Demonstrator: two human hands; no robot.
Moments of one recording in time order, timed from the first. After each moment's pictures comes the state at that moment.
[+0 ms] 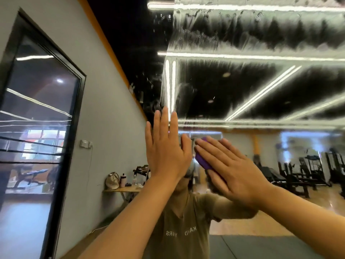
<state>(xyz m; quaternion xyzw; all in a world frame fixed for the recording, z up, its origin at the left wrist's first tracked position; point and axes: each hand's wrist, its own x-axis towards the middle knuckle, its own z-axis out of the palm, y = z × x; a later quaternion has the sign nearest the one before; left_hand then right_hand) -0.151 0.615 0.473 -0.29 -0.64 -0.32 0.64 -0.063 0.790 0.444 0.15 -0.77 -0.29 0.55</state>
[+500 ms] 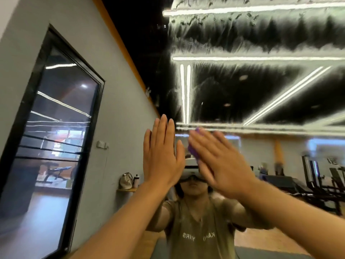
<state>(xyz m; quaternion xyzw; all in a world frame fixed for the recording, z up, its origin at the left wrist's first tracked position) -0.131 0.634 0.467 -0.28 -0.68 -0.32 0.60 -0.057 0.801 0.471 0.17 -0.76 -0.24 0.58</state>
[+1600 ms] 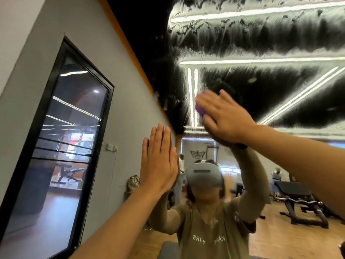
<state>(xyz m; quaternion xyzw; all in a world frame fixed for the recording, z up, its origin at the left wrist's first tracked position) -0.124 0.643 0.456 -0.27 -0.72 -0.28 0.57 -0.041 0.834 0.591 0.17 -0.77 -0.26 0.56</state>
